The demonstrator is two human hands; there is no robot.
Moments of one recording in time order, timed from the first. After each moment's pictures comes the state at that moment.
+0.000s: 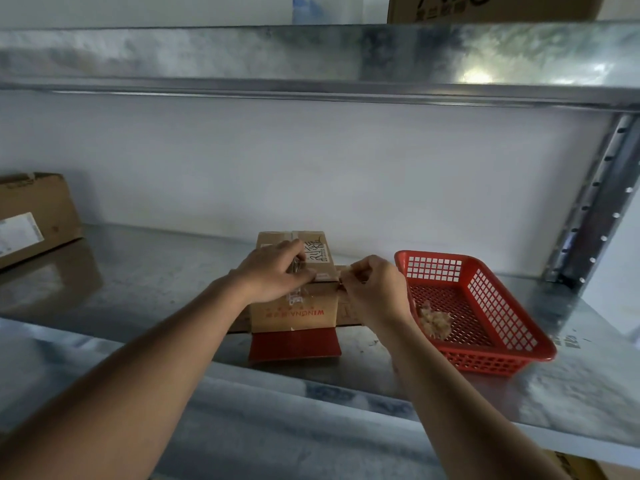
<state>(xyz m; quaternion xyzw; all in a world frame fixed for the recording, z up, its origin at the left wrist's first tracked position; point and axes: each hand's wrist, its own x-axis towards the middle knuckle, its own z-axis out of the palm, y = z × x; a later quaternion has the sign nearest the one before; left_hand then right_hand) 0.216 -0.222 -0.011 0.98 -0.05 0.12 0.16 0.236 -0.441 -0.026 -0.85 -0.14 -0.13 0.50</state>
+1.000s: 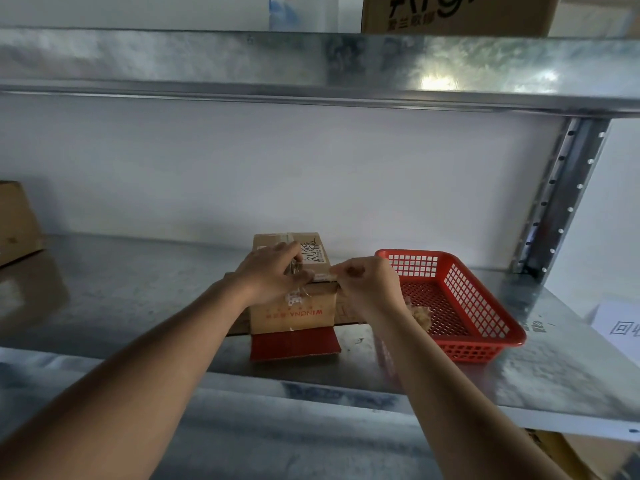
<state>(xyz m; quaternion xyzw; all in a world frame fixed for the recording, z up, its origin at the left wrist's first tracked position) 0.232 -0.237 -0.014 0.98 -0.09 0.13 0.13 0.234 -0.451 -0.015 -0.85 -0.12 -0.09 0.51</state>
